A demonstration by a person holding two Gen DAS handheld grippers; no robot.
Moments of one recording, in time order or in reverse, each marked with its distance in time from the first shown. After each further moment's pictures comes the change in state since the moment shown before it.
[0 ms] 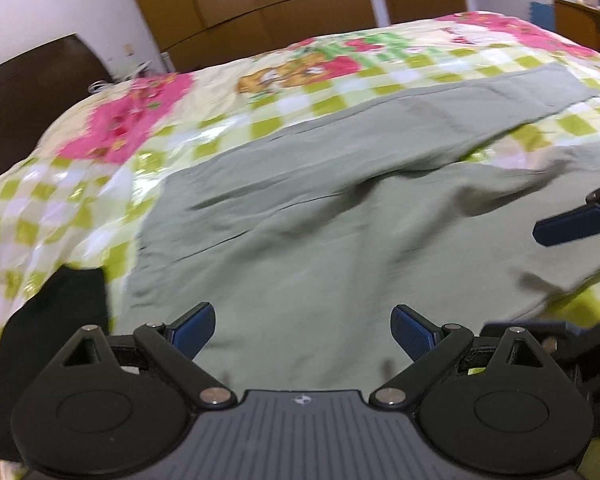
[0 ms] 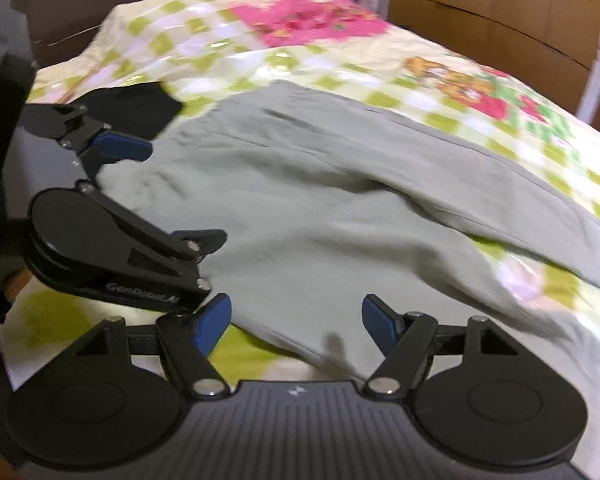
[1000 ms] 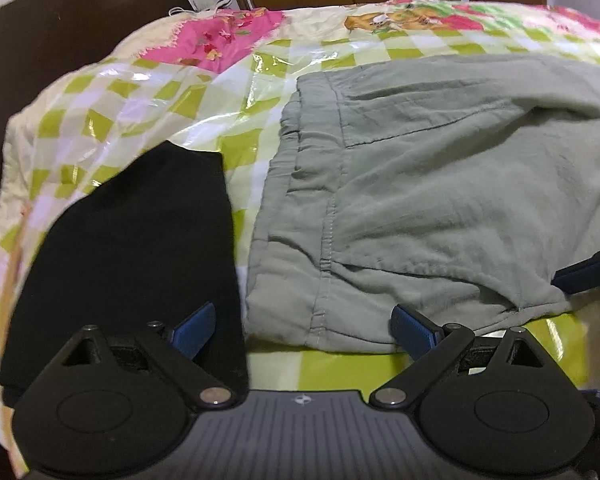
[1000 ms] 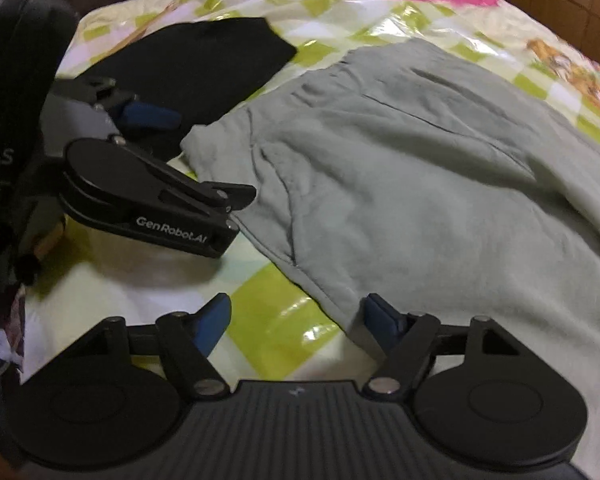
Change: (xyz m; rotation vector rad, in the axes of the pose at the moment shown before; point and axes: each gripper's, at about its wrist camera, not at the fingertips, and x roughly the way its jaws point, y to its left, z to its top) left arm 0.036 0.131 -0.084 -0.161 0.116 0.152; right arm 0.084 0.098 0.033 -0.165 0.136 0.232
